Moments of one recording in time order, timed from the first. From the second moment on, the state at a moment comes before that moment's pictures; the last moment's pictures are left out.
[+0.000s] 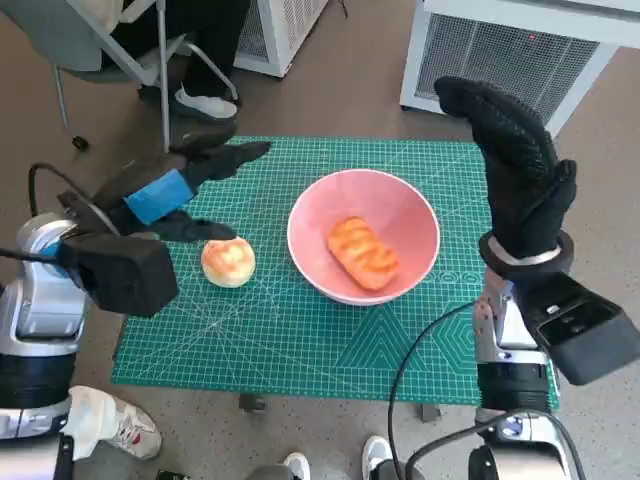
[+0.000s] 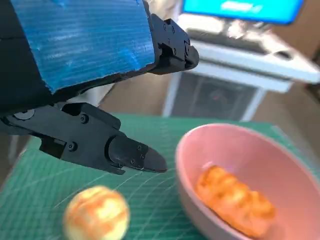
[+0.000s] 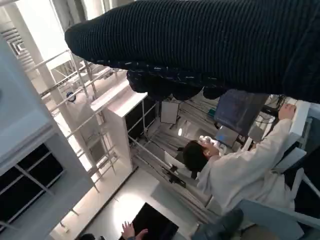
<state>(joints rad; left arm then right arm) -0.62 0.72 -0.06 0.20 0.27 -0.16 -0.65 -0.71 -0.12 -0.13 0.45 0.25 -0.81 0.40</state>
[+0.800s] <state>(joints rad) -0.64 0.67 -0.23 0.49 0.40 -0.06 -0.65 -0.73 -0.12 -0.13 0.48 0.29 -0.81 0.45</state>
